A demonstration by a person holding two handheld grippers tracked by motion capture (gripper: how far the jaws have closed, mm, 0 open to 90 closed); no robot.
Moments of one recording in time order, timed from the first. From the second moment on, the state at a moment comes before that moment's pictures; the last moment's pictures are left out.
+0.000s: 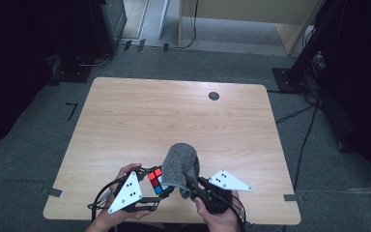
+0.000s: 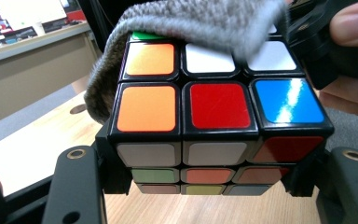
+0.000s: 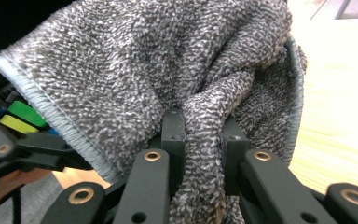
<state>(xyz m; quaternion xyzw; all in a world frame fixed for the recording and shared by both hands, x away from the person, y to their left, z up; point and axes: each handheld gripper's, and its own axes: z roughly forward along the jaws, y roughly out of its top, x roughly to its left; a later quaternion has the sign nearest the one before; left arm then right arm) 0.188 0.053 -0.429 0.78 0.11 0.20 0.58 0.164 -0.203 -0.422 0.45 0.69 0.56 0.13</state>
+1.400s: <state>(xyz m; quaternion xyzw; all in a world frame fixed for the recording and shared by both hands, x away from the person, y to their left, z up) 0.183 0.039 -0.438 0.81 0.10 0.19 0.55 0.162 -0.205 -0.421 0.44 0.67 0.59 0.11</state>
